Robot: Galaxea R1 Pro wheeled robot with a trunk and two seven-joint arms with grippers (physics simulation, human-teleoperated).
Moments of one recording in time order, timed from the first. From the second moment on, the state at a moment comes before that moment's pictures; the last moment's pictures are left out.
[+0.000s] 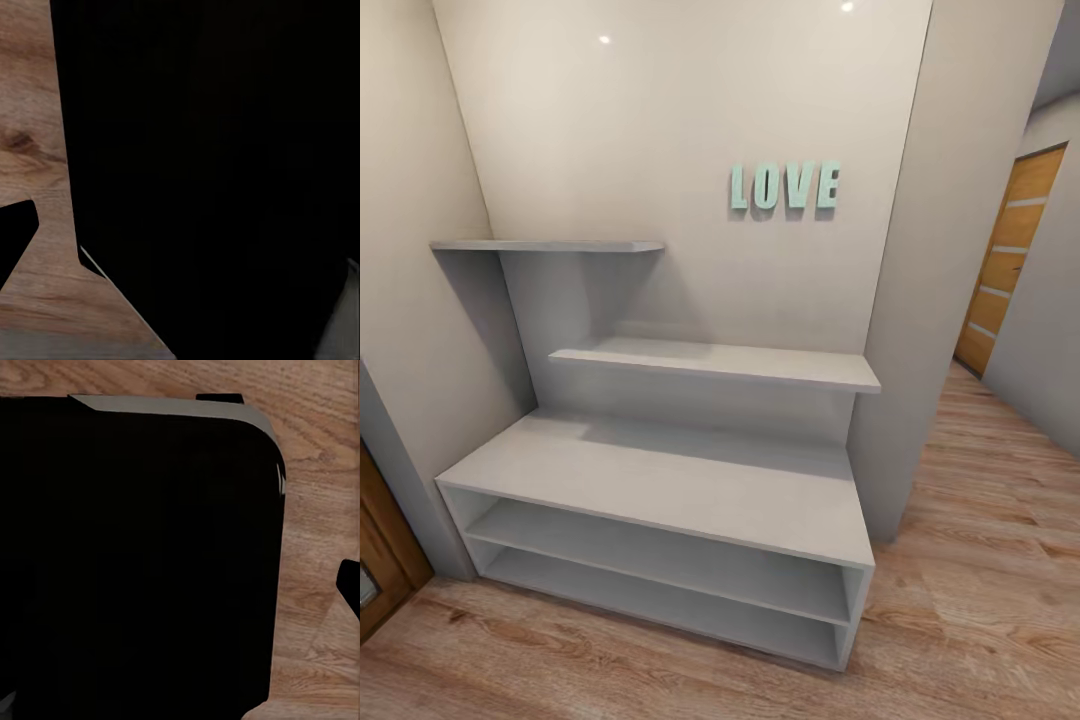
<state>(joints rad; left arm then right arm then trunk) 0.02 -0.03 0.03 0.00 0.02 0.03 0.00 -0.01 0.03 0.00 -0.05 -0.01 -0.02 -0.01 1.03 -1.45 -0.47</state>
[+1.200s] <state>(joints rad) 0.04 0.01 0.07 -0.23 0.10 -0.08 0.02 -0.01 -0.07 0.00 -0.16 -0.03 -0.02 -0.01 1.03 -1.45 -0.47</state>
